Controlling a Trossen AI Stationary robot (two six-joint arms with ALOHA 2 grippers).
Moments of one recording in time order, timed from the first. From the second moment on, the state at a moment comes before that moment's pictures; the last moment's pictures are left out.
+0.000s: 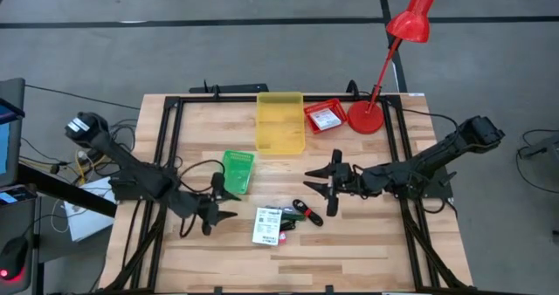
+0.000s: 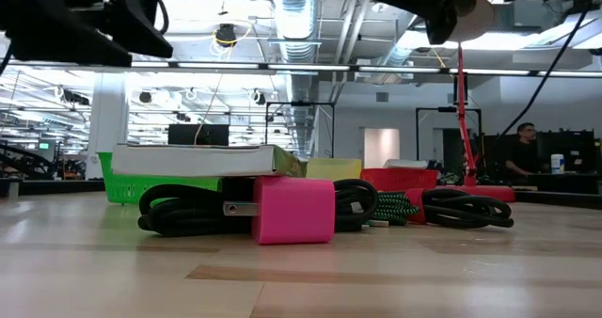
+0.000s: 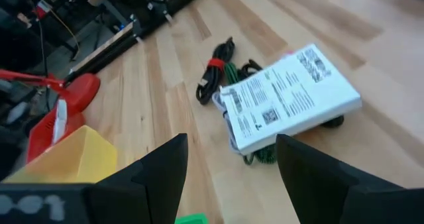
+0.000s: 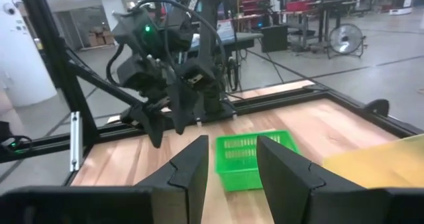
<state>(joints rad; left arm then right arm) -0.62 1.11 0.45 0.16 -0.53 0.29 0.39 1.26 0.57 0.63 0.51 0.14</state>
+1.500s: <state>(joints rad) -0.83 1.74 0.79 0.03 -0.78 0.30 0.61 1.26 0.57 0.63 0.50 0.26</state>
